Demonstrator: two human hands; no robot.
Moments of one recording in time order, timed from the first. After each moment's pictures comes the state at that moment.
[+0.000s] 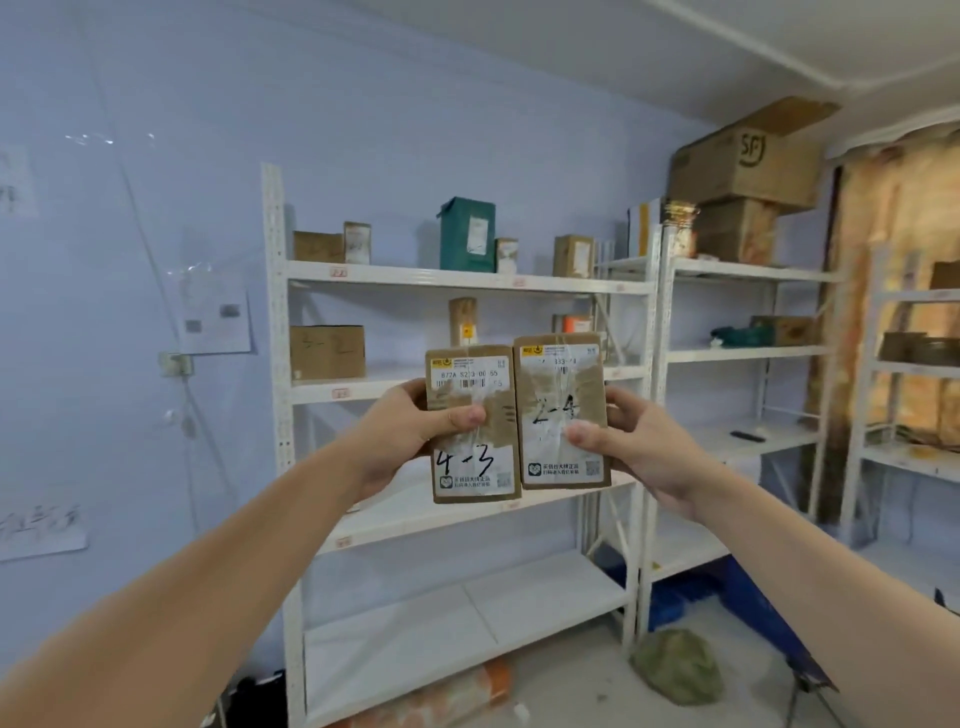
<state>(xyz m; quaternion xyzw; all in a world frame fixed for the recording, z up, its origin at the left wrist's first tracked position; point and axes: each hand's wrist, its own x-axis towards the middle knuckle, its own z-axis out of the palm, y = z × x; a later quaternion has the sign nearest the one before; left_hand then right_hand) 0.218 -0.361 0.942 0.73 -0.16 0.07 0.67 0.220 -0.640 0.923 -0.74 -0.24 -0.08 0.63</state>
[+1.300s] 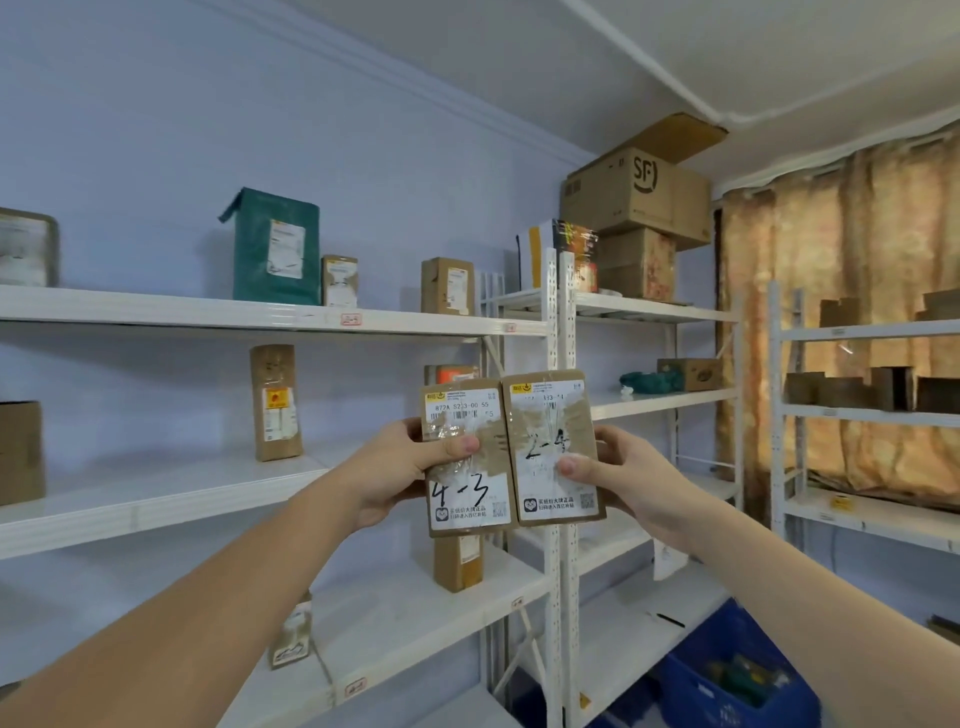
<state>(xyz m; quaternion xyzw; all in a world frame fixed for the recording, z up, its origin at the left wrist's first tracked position) 0.763 -0.647 0.974 0.73 -0.24 -0.01 0.64 0.714 -0.922 0.949 -0.75 -0.17 -0.13 0.63</state>
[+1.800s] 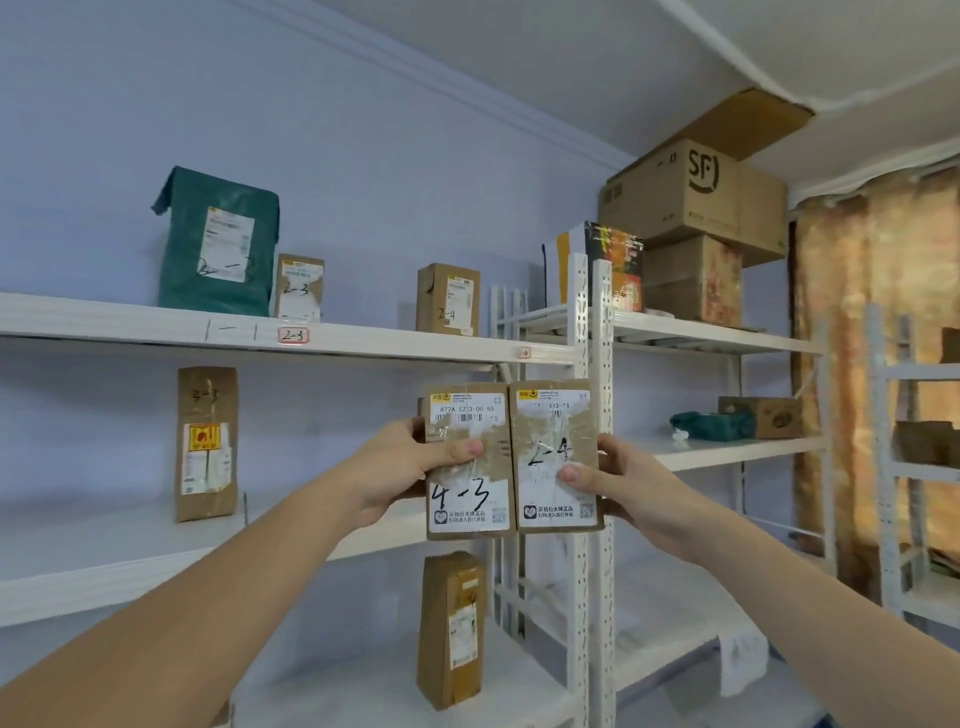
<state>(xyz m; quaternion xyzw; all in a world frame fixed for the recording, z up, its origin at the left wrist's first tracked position) 1.016 -0.753 1.014 0.73 -0.22 0.05 0.64 1.009 -1.035 0.986 -0.76 -0.22 -0.10 0.60</state>
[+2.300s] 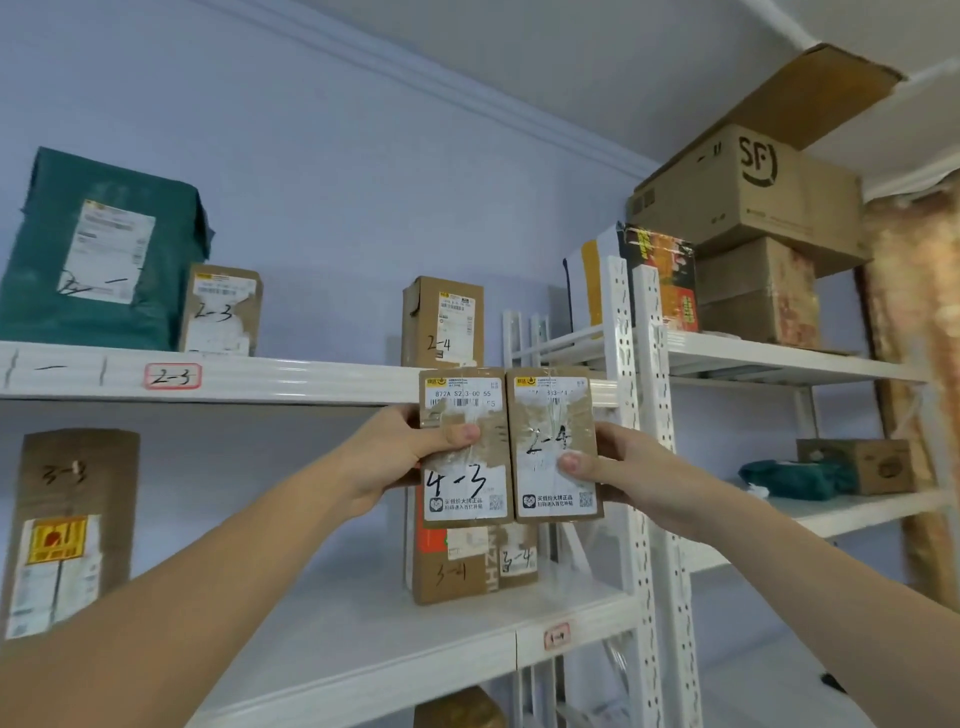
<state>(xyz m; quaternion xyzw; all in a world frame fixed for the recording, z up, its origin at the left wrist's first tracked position) 1.267 -0.781 1.090 0.76 -0.22 0.14 0.60 1.289 -1.064 1.063 -0.78 -0.29 -0.14 0.54</state>
